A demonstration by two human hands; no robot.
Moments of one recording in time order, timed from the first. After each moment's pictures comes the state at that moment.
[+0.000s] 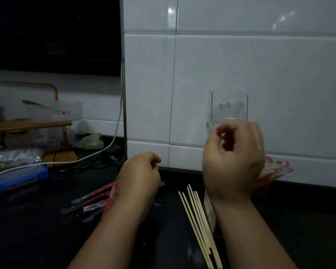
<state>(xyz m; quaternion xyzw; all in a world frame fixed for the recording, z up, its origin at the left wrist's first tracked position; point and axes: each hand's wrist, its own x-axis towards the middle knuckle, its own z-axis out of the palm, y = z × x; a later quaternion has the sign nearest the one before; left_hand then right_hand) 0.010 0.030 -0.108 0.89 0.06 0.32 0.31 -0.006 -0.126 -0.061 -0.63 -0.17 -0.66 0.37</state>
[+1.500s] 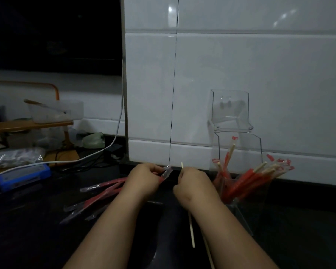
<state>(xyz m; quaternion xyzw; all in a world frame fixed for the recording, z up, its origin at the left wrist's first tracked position) 0.028 0.035 -0.123 0.85 0.05 0.12 0.51 0.017 -0.098 -0.104 -0.97 -0.04 -0.07 0.25</state>
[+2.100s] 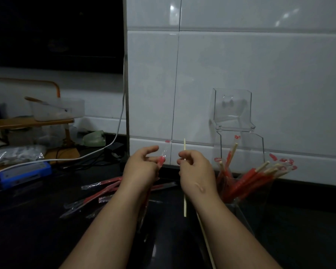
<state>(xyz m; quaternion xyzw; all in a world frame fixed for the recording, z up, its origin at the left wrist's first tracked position) 0.020 0.034 -0.108 0.70 0.04 0.16 0.70 0.023 -0.090 -0.105 -0.78 -0.06 -0.18 0.59</state>
